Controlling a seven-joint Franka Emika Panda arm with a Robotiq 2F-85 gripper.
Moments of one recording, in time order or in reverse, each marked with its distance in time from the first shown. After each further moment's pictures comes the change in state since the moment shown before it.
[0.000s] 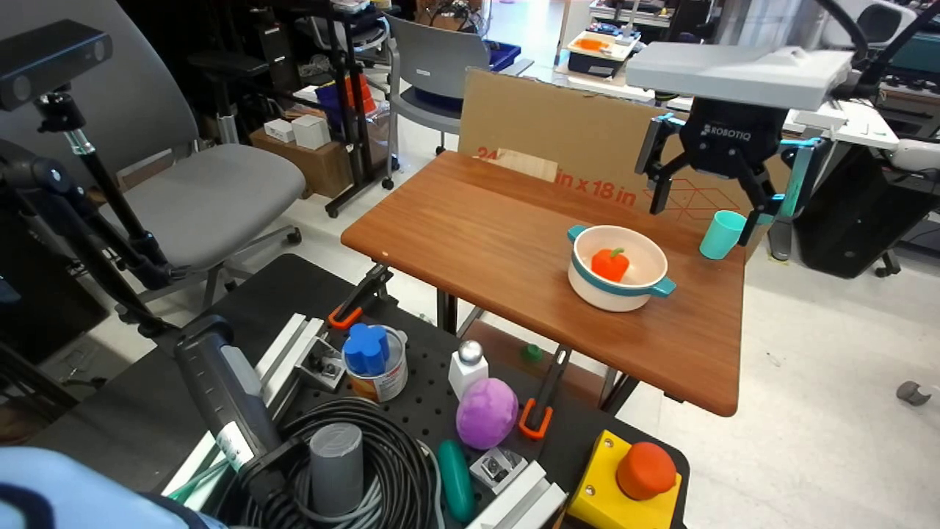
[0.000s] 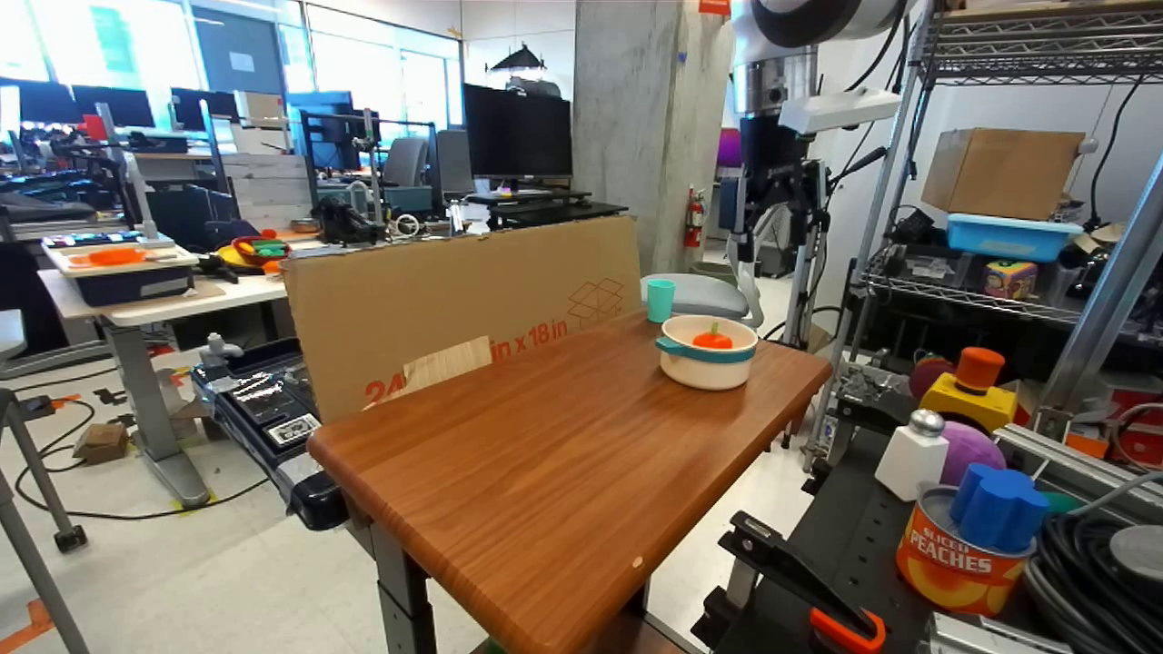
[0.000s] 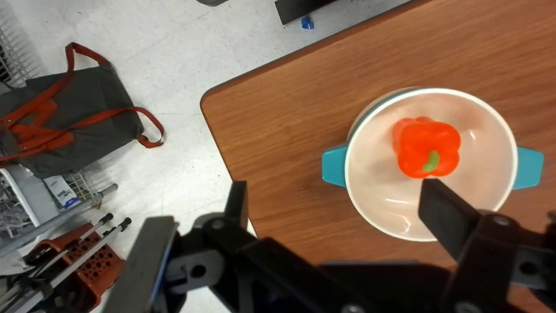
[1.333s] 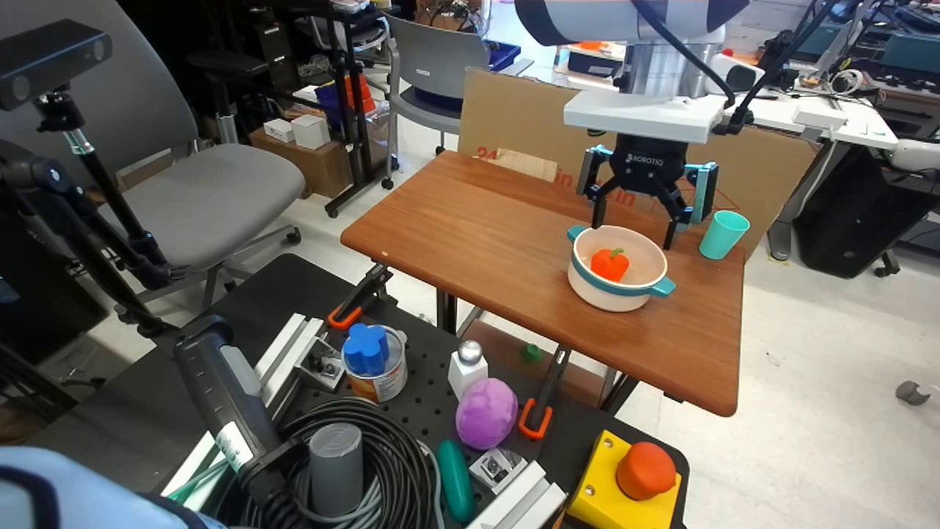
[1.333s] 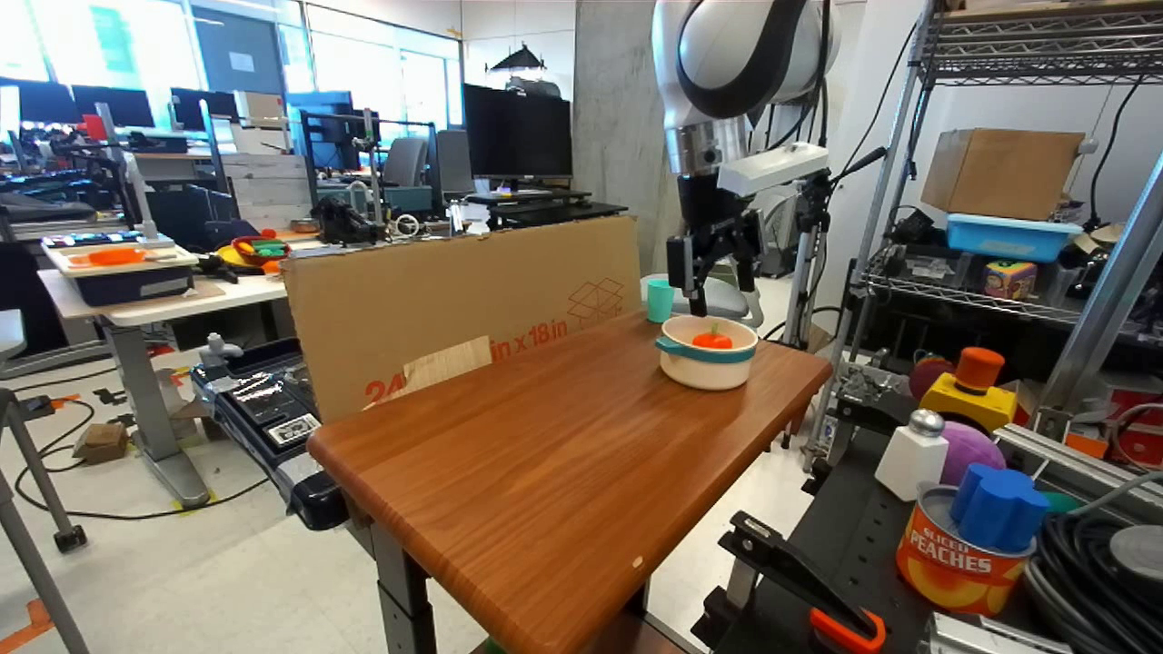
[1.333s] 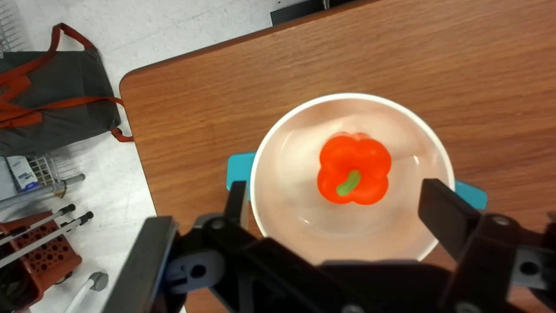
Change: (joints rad) arm 0.089 0.189 0.034 0.108 -0.007 -0.003 0.002
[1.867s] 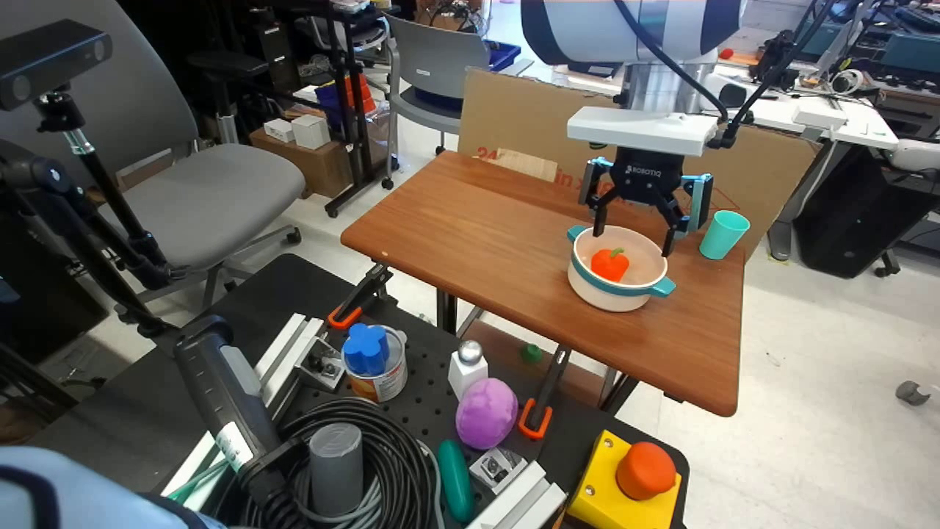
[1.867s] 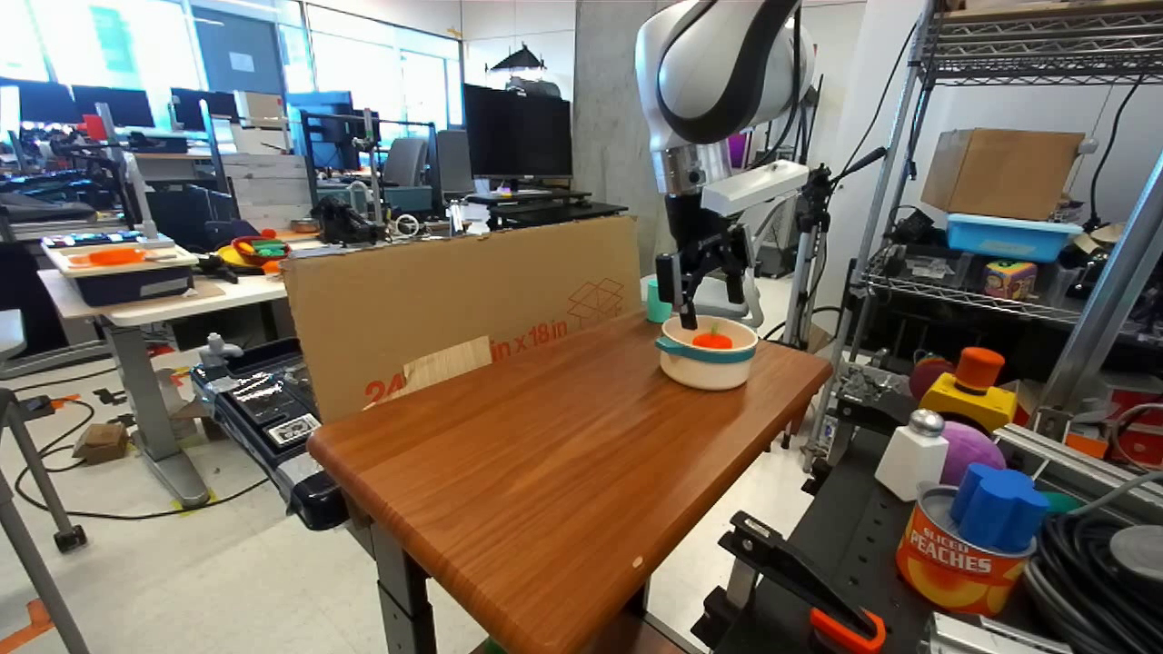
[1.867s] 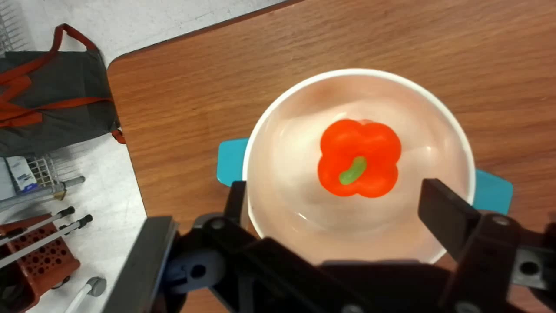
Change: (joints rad) arm 0.001 0.089 0.000 0.082 0.001 -0.019 0.000
